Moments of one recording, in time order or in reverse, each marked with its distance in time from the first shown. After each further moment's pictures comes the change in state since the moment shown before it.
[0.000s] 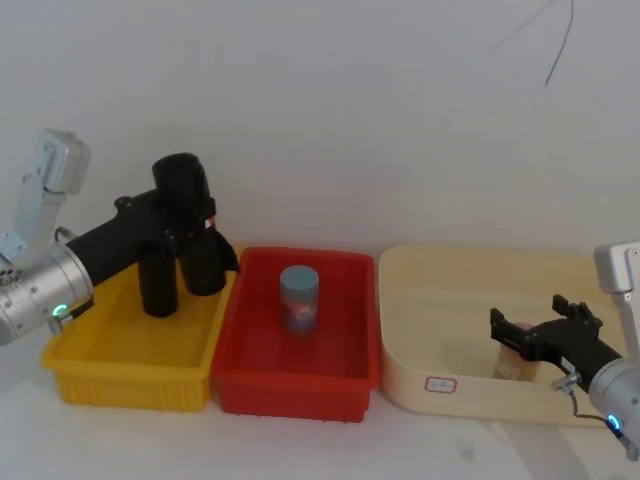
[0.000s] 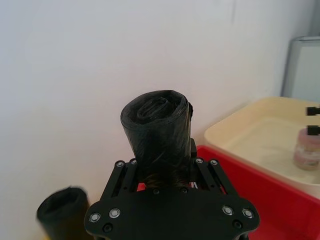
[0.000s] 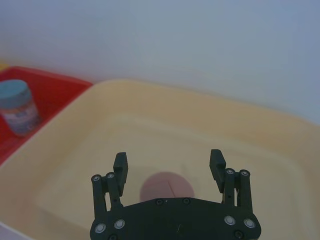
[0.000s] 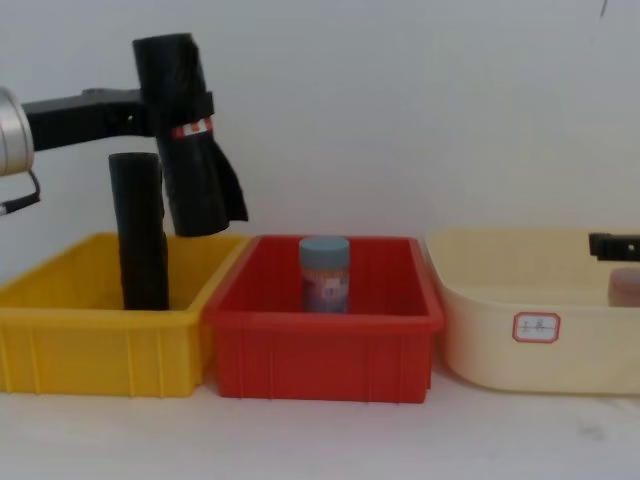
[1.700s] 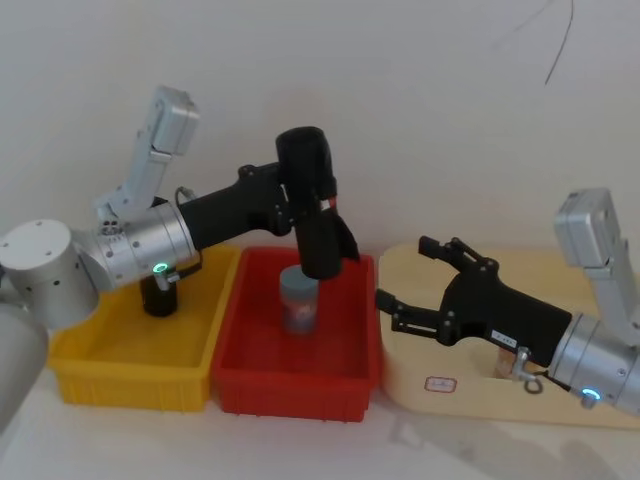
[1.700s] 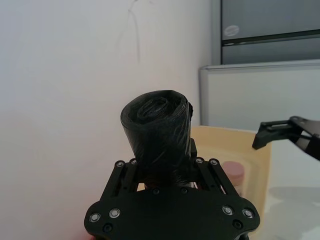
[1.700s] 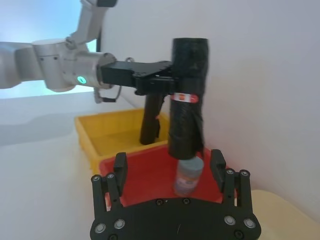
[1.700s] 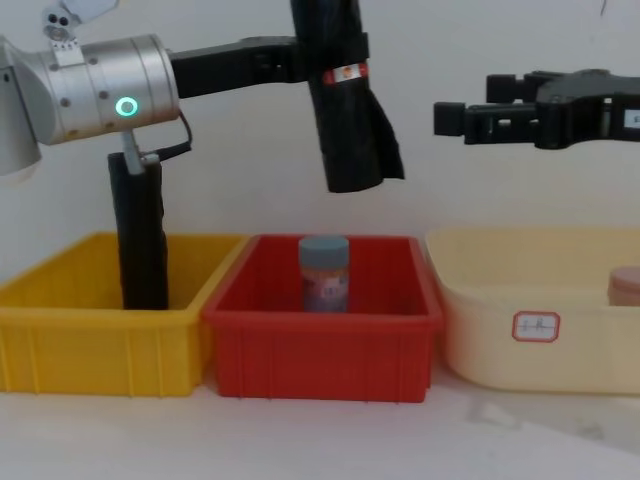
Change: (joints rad) left arm -0.238 -0.158 0.144 0.254 -0.076 -0.073 -0.273; right arm 0.109 0.112 -0.132 -0.092 0.118 -0.227 0.525
